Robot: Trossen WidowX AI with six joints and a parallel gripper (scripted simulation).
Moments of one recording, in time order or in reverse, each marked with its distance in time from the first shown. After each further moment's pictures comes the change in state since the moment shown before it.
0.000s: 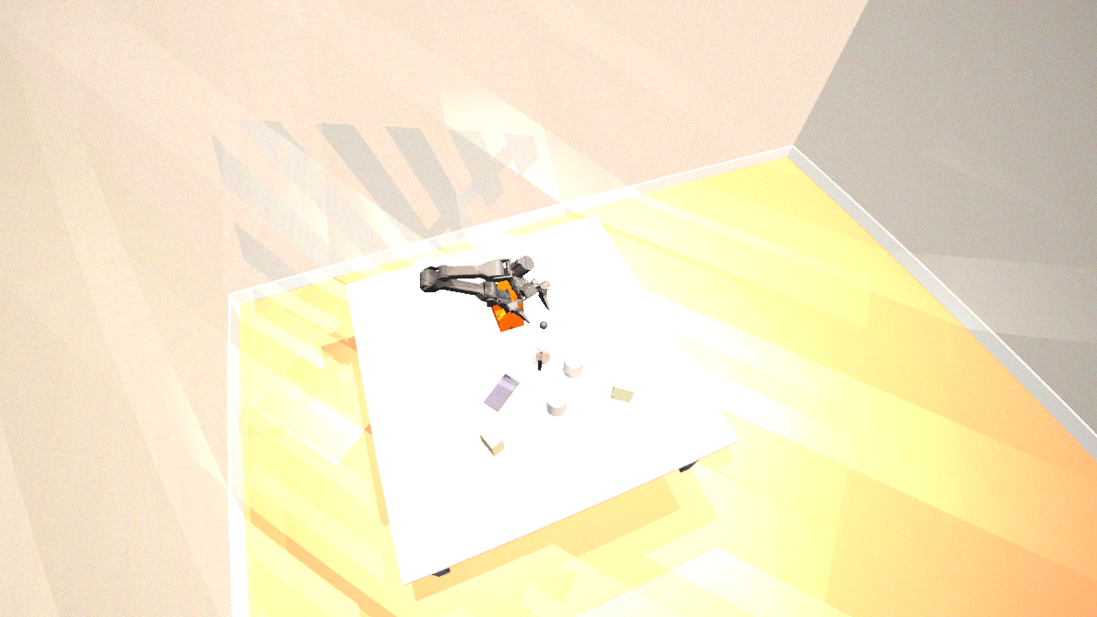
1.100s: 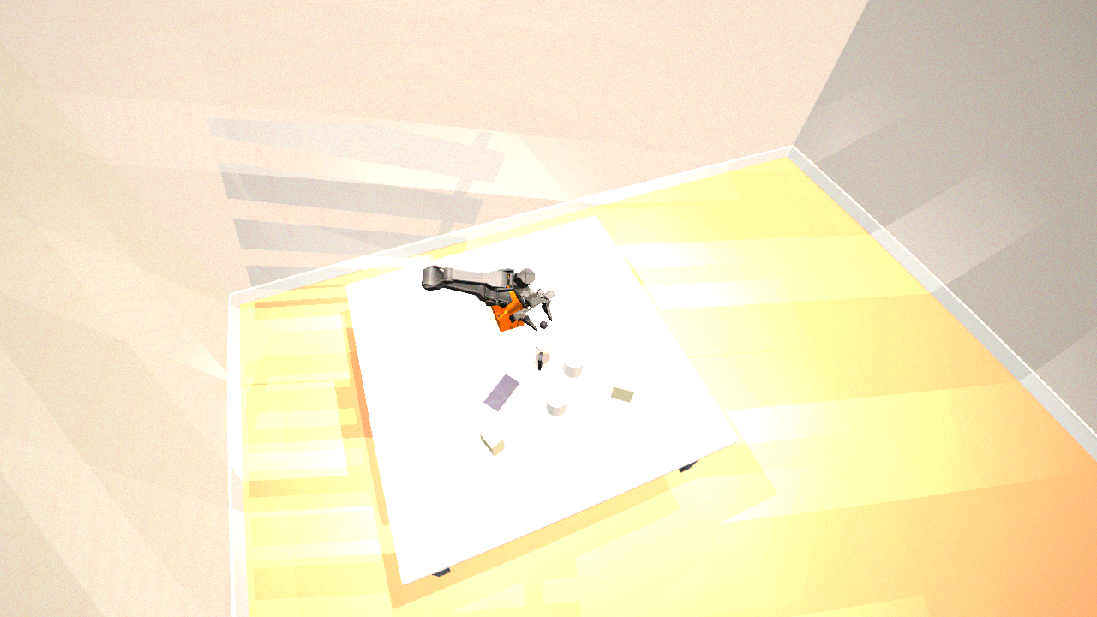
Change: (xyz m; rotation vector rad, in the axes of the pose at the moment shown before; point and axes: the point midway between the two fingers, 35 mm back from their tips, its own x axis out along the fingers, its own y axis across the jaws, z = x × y) arm 0.040 -0.002 -0.003 0.002 -0.004 -0.010
